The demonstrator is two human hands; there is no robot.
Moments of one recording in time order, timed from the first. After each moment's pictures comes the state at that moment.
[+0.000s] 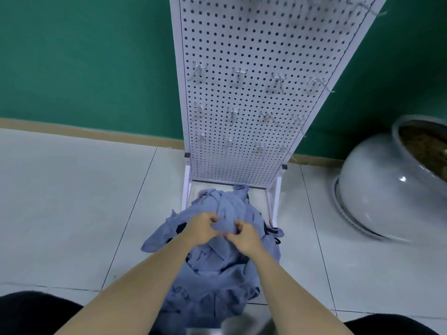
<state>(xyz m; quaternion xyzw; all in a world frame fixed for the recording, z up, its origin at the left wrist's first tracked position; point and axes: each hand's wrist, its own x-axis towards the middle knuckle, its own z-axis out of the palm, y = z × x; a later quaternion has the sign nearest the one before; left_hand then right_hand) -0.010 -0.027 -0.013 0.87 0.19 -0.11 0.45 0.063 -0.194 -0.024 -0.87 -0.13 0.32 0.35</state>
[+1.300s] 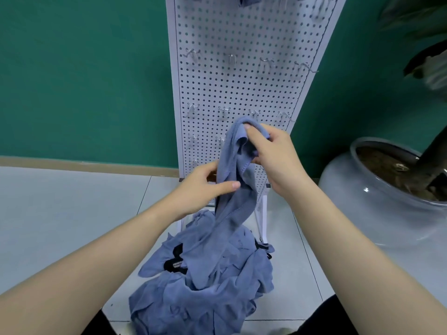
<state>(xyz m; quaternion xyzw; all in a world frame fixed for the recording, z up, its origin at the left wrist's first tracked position) -0.044 -0.039 0.255 0.79 0.06 0.06 0.61 0.047 -0.184 0.323 -0.71 -0.25 0.08 0.66</state>
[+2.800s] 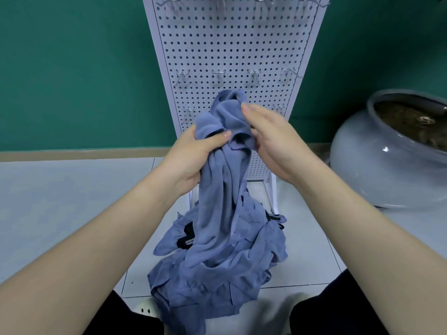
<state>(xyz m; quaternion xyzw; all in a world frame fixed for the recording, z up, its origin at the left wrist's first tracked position) -0.026 -0.047 0.265 0.60 0.13 0.08 0.79 0.058 -0.189 0.277 -0.63 -0.22 0.23 0.71</state>
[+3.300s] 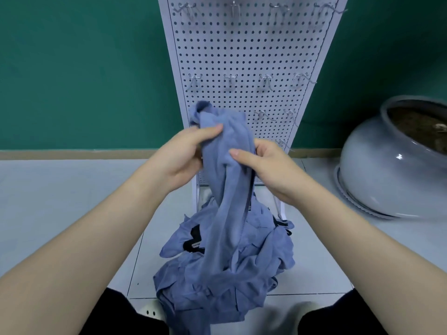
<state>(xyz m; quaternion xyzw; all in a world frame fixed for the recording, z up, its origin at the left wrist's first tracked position) -0.030 -0.009 0.271 0.60 0.12 0.02 0.79 0.041 -0.181 0.249 -0.70 -0.24 0.26 0.62</state>
